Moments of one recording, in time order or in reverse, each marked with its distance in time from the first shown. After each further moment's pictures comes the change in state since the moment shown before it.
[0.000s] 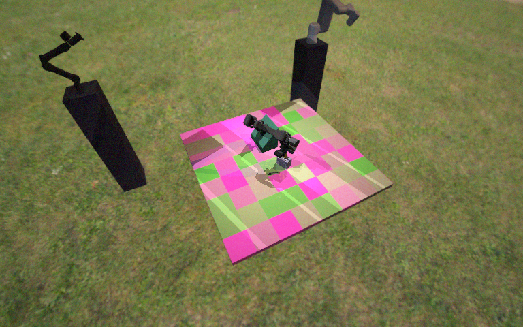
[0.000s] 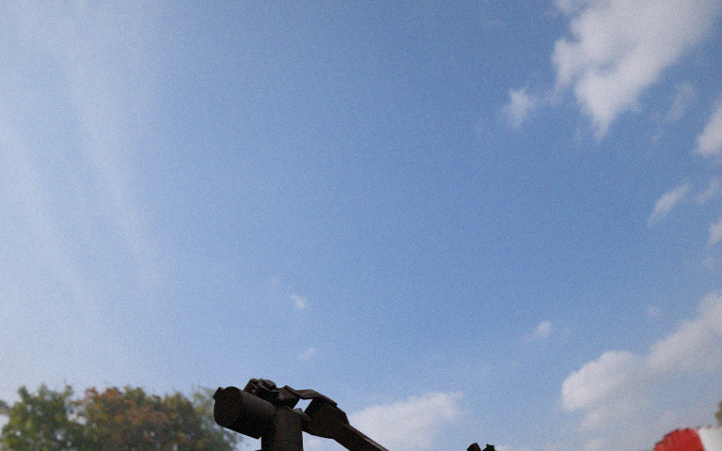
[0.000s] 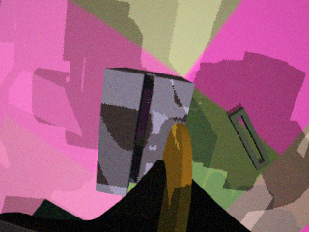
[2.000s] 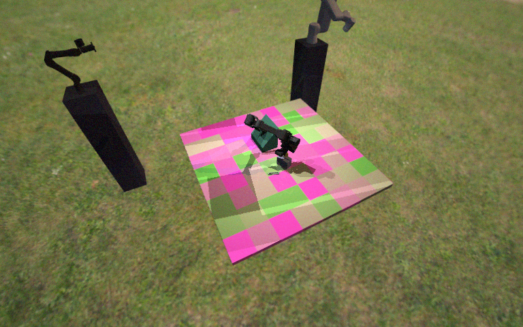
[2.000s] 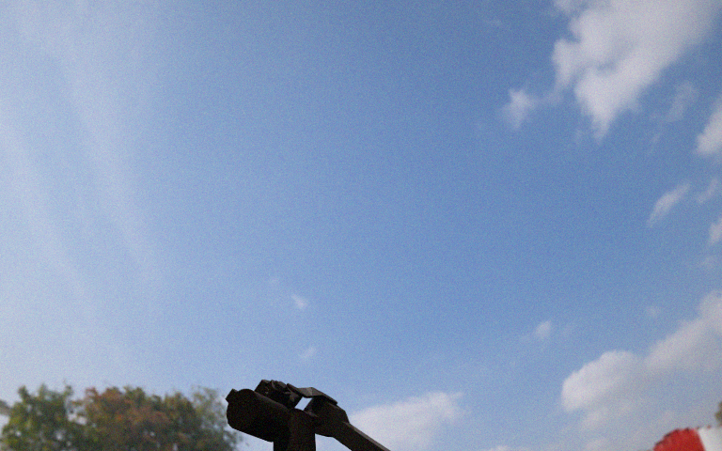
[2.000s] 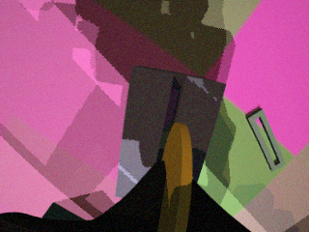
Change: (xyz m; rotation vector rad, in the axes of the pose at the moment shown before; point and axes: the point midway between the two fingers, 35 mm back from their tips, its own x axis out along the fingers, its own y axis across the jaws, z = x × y) arm 0.007 0.019 -0.004 -0.005 0.002 -0.003
